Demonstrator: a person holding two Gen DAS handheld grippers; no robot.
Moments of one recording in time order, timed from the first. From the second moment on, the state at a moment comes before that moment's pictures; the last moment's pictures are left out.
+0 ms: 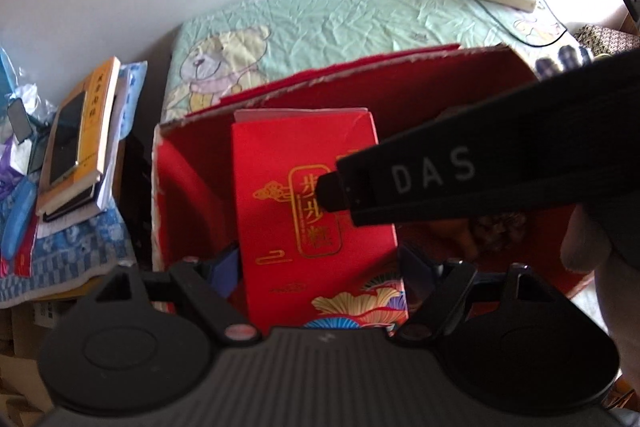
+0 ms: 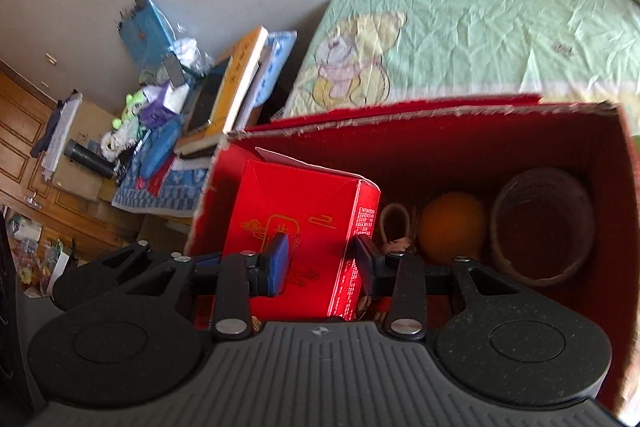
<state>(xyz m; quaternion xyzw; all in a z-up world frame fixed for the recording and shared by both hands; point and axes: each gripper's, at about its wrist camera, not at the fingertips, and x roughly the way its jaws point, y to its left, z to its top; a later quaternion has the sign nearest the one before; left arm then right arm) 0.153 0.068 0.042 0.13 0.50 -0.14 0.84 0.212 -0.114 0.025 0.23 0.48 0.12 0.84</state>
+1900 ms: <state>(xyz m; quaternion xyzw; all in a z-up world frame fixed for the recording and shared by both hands) 0.151 0.035 0.028 0.15 0.50 -0.09 0.85 0.187 -0.150 0.014 0.21 0.47 -0.01 0.85</state>
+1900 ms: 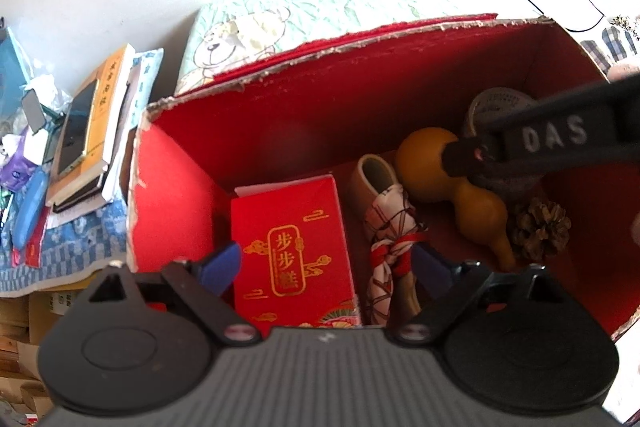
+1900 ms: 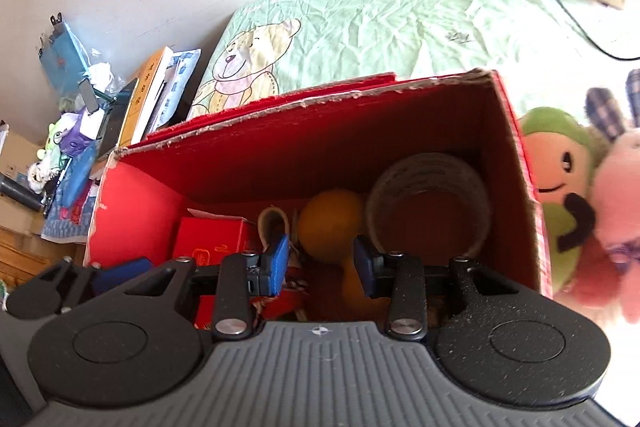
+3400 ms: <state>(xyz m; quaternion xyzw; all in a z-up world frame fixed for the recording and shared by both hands) 0.090 0.023 0.068 0.06 0.48 0.01 0.87 0.088 -0.165 0.058 0.16 0.41 0.01 0.90</state>
